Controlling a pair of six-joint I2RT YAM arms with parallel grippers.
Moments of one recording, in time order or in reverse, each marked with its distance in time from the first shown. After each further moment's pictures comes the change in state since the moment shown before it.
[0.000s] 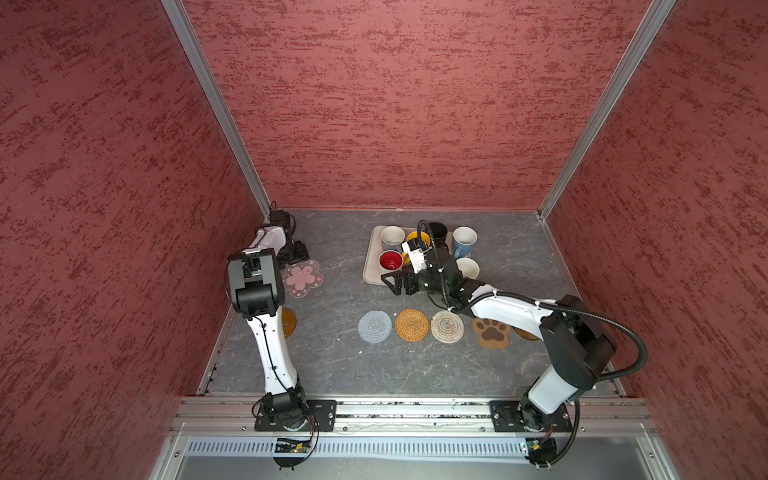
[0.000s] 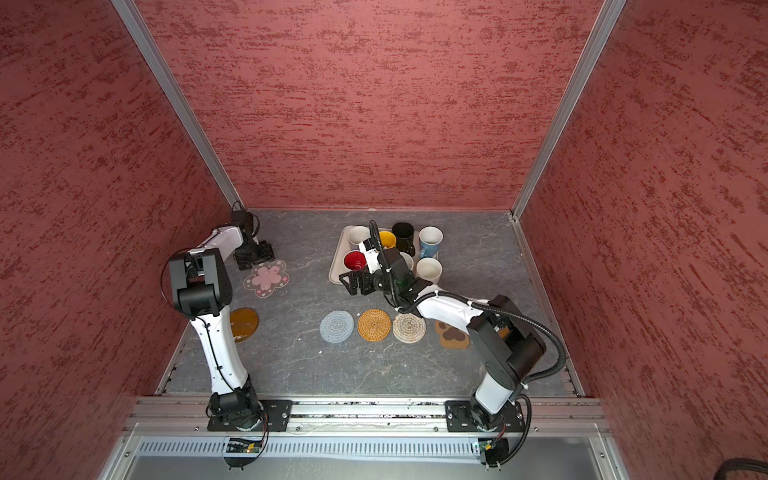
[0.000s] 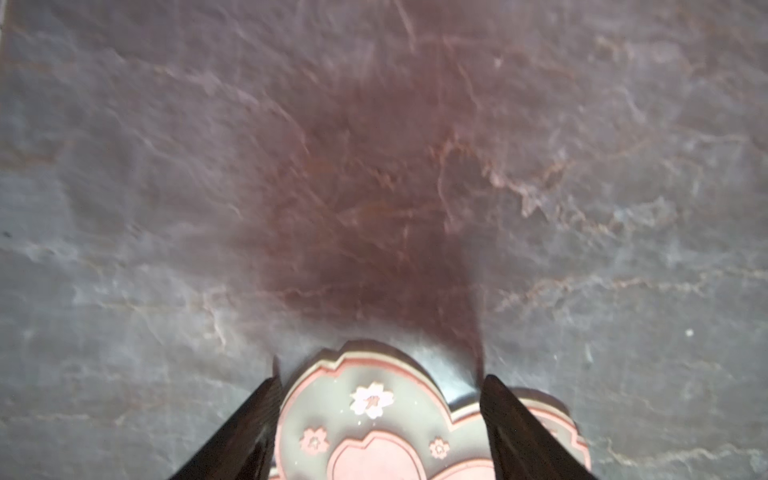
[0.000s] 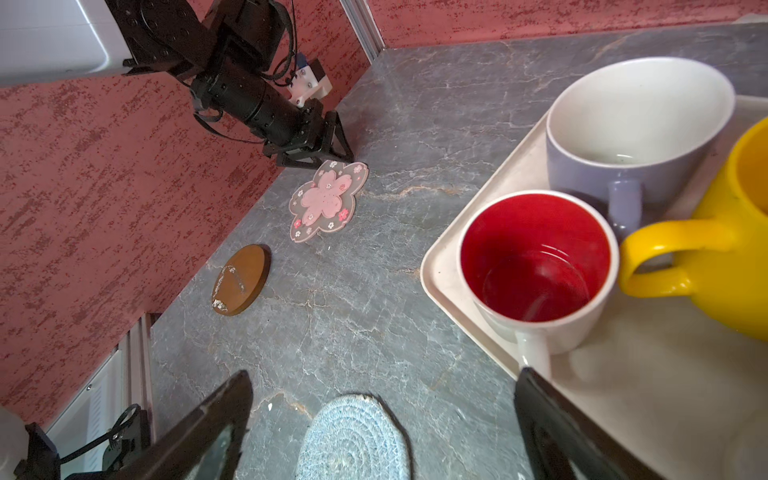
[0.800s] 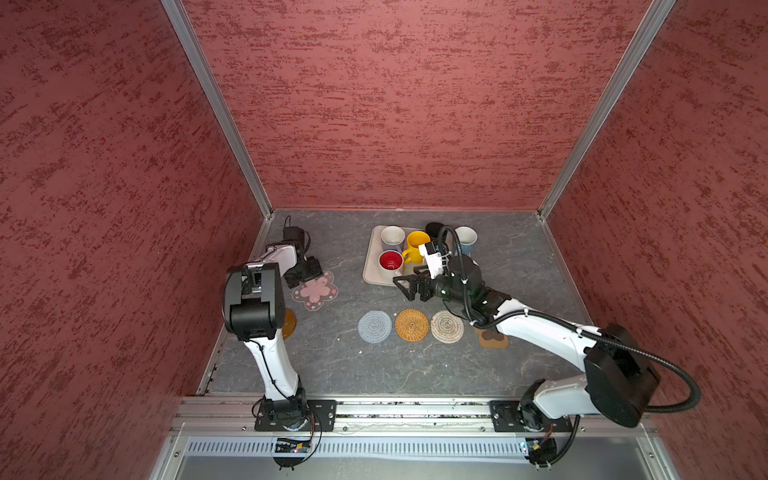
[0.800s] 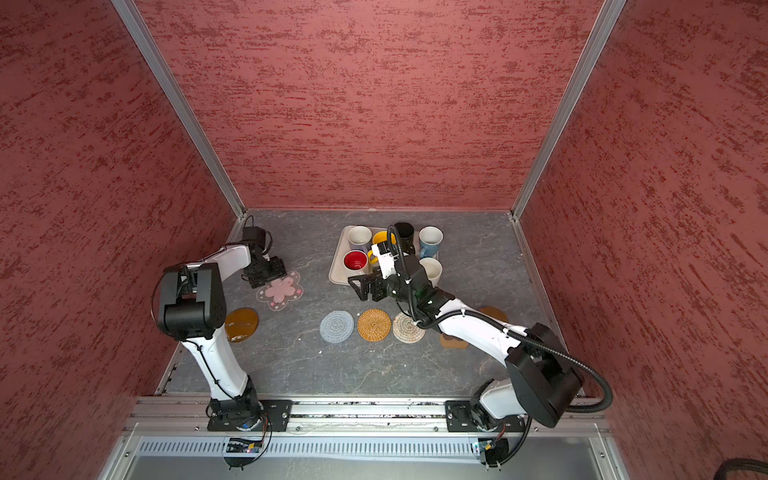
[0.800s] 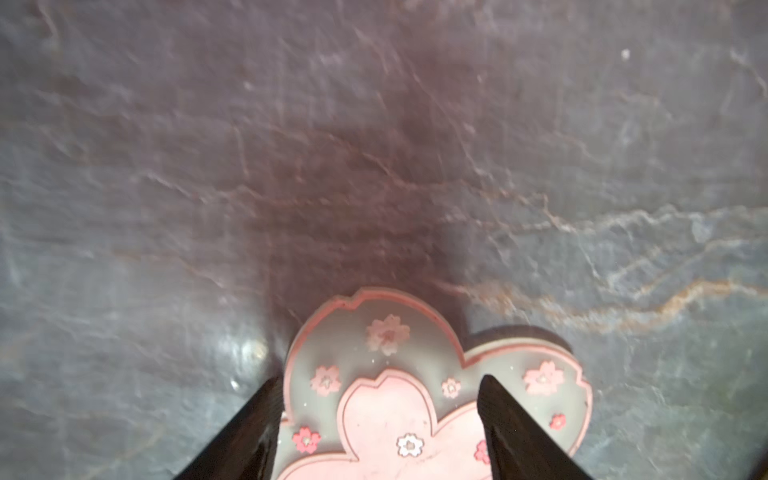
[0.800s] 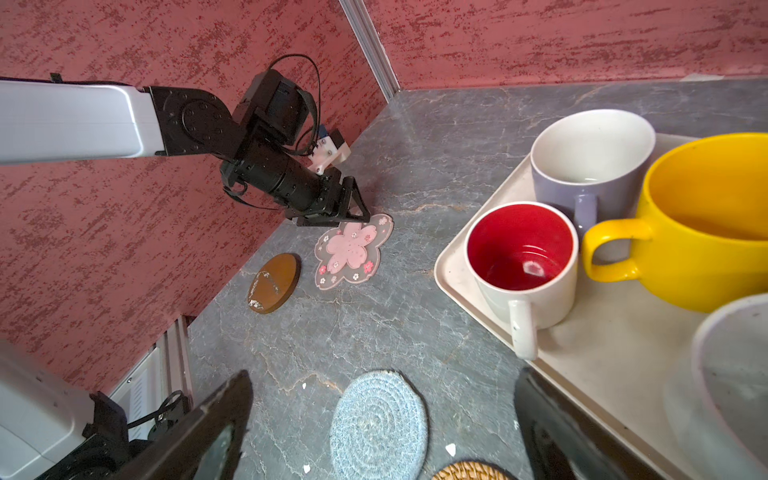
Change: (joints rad) left arm -0.105 -0.285 -0.440 0.168 0.046 -0.119; right arm 0.000 -0.255 -0.154 -0.005 0.009 0.014
